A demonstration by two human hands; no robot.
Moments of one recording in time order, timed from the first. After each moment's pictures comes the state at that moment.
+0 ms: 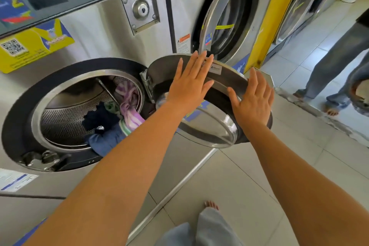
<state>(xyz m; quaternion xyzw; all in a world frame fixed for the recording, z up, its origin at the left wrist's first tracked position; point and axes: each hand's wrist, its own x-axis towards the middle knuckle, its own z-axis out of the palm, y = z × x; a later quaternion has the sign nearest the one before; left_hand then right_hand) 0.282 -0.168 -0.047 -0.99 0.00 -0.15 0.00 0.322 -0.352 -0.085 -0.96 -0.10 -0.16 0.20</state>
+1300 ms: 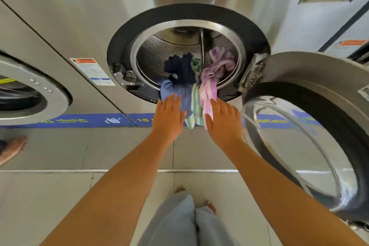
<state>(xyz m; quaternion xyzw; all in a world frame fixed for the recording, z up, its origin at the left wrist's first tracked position) 0.075 -0.042 -0.200 -0.87 -0.48 0.01 -0.08 0.239 -0.132 -0.200 -0.79 -0.60 0.01 0.11</state>
